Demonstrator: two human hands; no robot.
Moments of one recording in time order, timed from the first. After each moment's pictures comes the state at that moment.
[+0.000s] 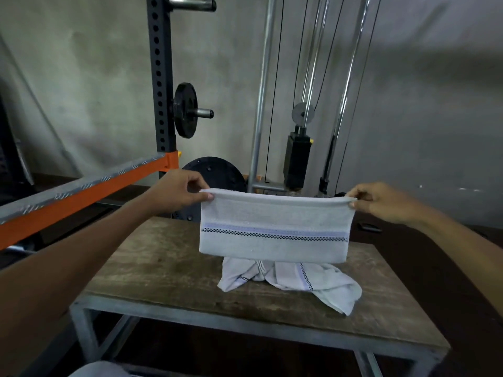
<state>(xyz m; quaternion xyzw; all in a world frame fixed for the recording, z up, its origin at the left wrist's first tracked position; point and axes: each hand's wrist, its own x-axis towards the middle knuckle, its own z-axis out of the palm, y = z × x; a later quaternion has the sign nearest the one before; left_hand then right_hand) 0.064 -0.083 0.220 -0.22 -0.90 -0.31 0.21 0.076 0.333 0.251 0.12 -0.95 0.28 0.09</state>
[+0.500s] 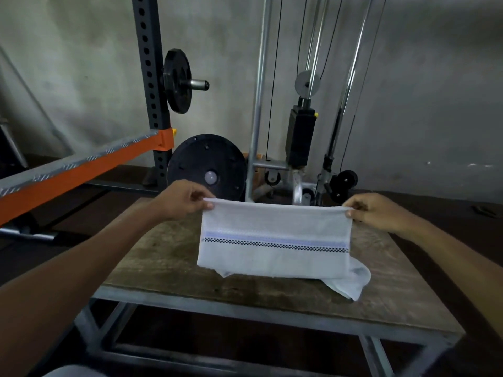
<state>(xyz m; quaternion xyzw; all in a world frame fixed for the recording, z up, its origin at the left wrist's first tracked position) 0.012 -0.078 0.146 -0.20 -0.93 -0.29 0.10 0.029 0.340 0.169 0.09 -0.95 0.28 0.03</state>
